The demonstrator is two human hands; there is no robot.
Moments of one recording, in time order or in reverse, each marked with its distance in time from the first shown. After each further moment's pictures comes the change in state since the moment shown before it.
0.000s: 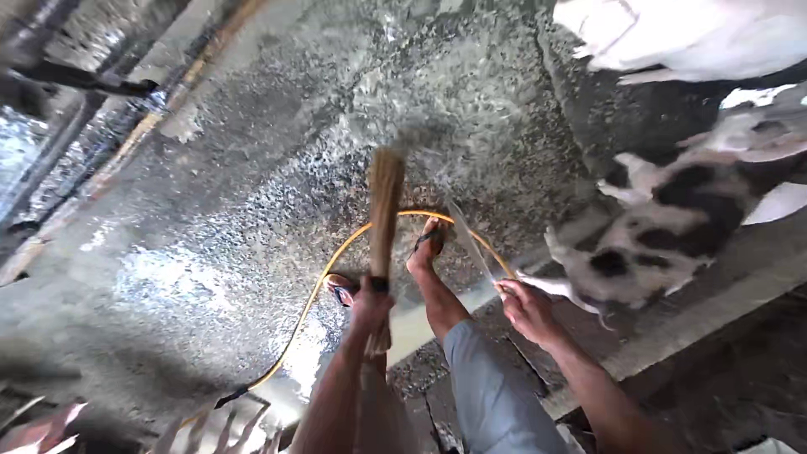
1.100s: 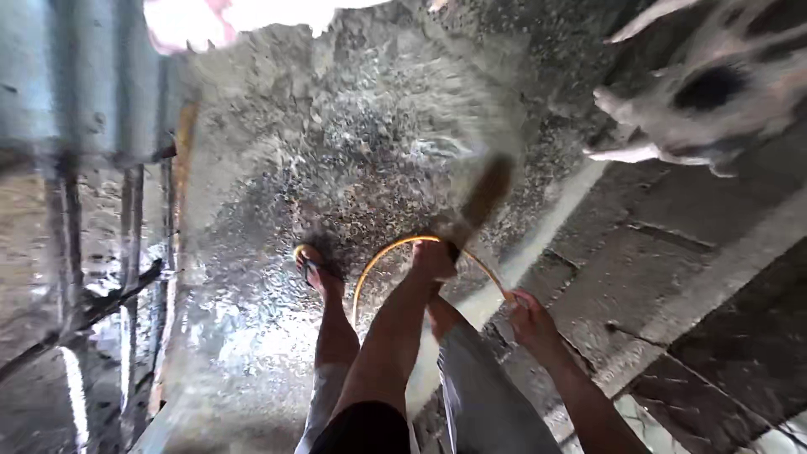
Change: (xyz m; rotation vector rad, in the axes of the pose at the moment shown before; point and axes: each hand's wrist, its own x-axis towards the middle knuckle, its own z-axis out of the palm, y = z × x) left_hand 0.078 0.316 0.080 0.875 -0.480 0.362; right_hand 0.007 0.011 -0.045 0.510 0.237 0.303
